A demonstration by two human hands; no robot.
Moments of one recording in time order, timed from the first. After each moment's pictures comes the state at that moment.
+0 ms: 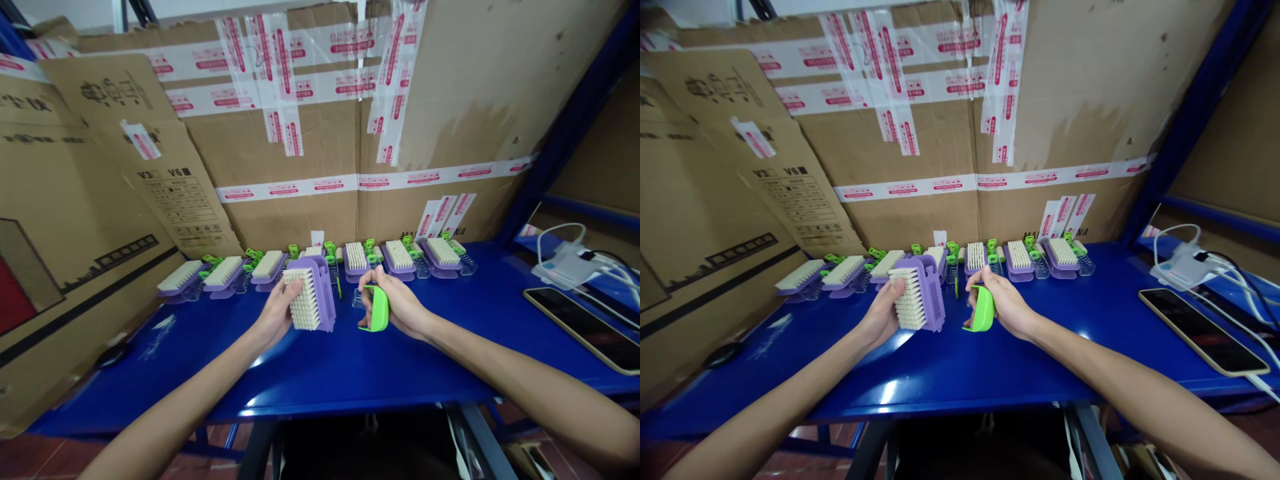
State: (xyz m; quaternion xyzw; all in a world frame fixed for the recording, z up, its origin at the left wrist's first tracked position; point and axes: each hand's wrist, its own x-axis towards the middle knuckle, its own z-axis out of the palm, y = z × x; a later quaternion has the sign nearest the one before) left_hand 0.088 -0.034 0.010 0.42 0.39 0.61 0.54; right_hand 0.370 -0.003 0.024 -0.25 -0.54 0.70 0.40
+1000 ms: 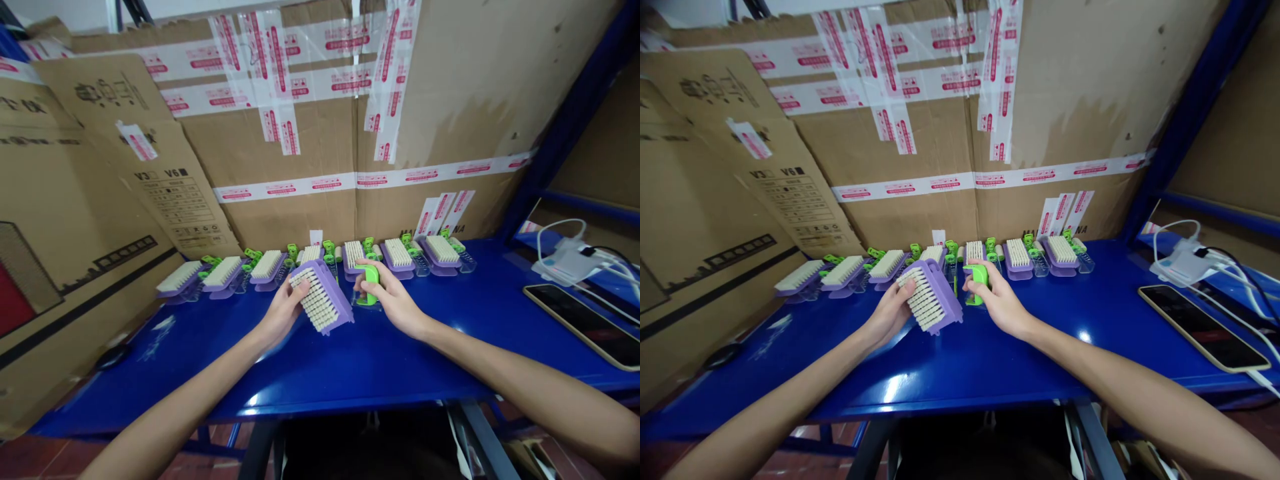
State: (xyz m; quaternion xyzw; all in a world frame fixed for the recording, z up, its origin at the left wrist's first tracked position) left_hand 0.094 -0.027 0.001 0.44 0.39 0.61 0.54; right_hand 0.368 0.005 0.011 -0.26 -0.63 0.53 0.50
